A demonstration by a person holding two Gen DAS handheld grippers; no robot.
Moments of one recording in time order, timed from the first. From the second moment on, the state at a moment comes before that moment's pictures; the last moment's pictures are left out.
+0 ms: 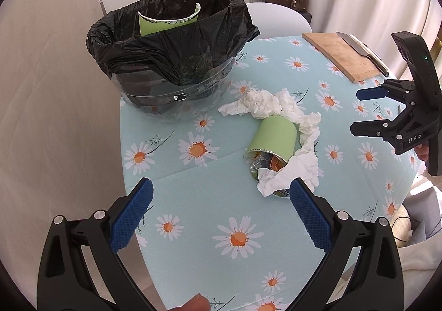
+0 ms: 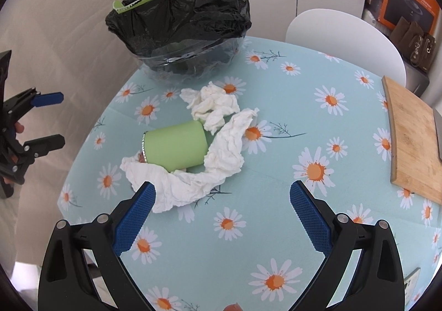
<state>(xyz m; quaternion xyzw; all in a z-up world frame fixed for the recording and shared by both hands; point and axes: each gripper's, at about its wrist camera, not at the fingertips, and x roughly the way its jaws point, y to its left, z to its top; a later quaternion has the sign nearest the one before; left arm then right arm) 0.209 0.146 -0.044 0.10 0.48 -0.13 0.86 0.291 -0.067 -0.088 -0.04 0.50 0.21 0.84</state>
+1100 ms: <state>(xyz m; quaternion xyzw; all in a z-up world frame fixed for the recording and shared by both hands) 0.293 0.080 -0.113 0.14 0.54 -0.20 0.80 0.350 -0.063 -0.162 -0.01 0.56 0.26 0.78</state>
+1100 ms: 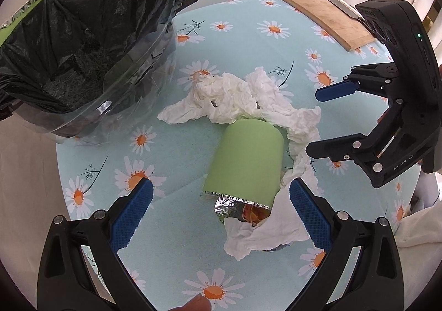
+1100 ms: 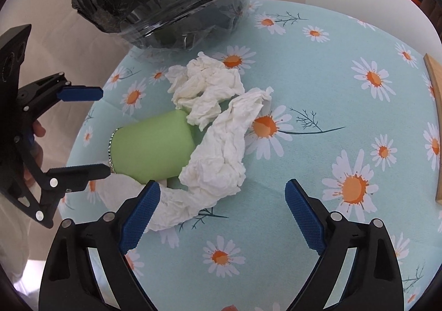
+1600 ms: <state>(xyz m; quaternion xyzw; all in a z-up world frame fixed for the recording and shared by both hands) 0.325 0.051 -0.147 0.16 0.59 -0.24 0.76 0.351 -0.058 -0.168 -0.03 0.57 0.30 0.76</state>
